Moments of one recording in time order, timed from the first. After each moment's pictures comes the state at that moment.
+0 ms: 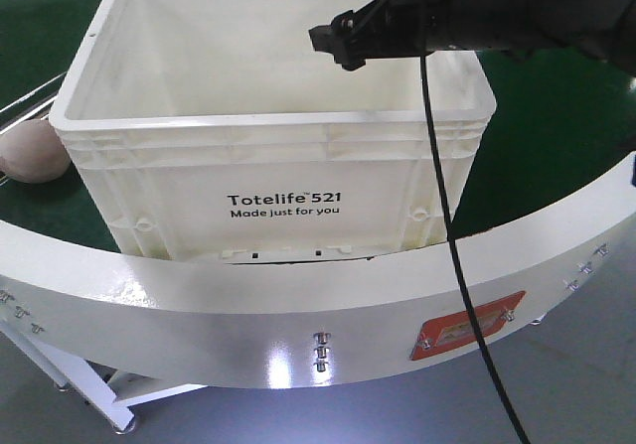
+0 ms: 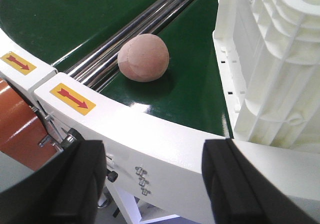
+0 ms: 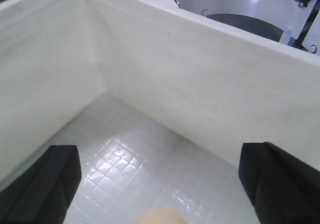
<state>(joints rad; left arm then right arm) 0.06 0.45 -0.58 0.11 0.73 -0.04 0.41 1.57 -1.37 0.47 0.43 -0.64</state>
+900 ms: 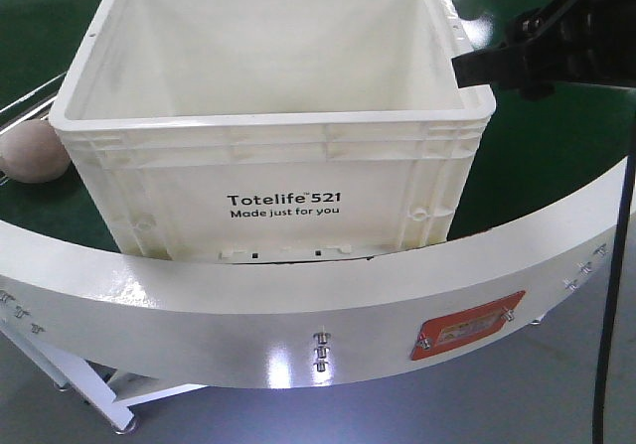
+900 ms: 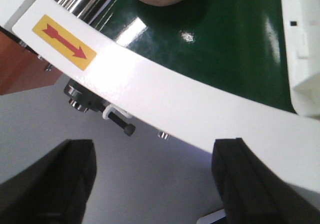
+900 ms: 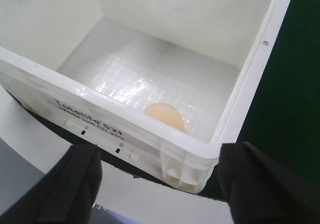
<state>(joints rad) 0.06 1.09 -0.85 0.22 0.85 -0.11 0.41 1.17 -1.37 0.08 1.01 -0.15</state>
